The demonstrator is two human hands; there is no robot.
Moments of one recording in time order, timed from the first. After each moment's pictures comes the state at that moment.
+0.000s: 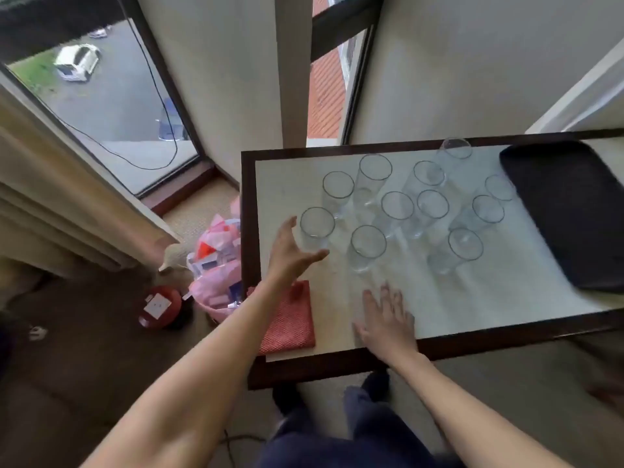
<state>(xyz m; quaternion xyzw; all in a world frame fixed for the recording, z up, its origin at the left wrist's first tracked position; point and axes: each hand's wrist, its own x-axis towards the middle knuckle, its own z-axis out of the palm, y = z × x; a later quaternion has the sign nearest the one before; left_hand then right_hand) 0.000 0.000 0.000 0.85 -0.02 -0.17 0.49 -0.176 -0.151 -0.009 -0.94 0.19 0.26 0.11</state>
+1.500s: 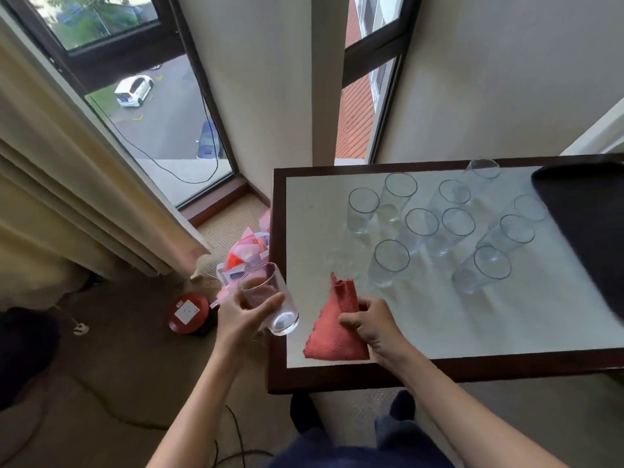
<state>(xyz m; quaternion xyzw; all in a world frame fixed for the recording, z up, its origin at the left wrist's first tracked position) -0.095 0.126 0.069 0.74 0.11 -0.12 0.66 -0.134 -0.086 0.064 -0.66 0.35 0.16 0.64</state>
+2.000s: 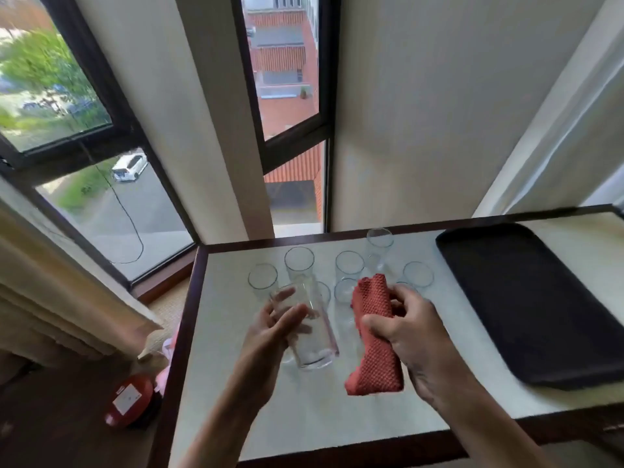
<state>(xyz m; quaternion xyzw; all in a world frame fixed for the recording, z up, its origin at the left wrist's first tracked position) -0.100 -0.127 0.159 0.62 -0.01 -0.20 0.76 -0.166 -0.308 0.225 -0.69 0.26 -0.02 0.68</state>
